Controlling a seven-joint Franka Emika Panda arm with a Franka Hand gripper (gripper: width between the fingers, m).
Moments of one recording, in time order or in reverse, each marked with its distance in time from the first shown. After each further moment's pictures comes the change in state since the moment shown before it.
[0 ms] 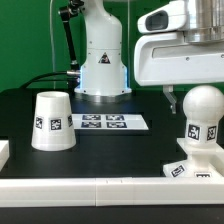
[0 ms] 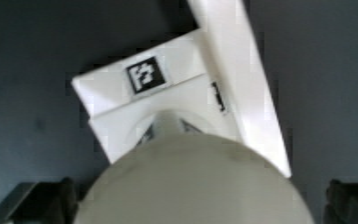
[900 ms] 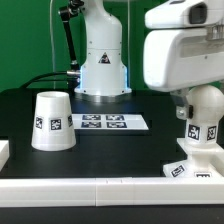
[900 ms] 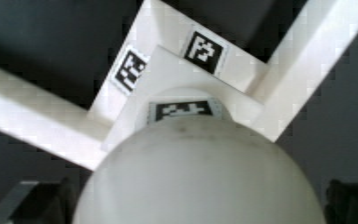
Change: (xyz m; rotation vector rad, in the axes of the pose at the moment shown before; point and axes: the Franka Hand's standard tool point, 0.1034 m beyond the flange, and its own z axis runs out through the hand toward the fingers) arm 0.002 0.001 -0.001 -0.057 -0.007 -0.830
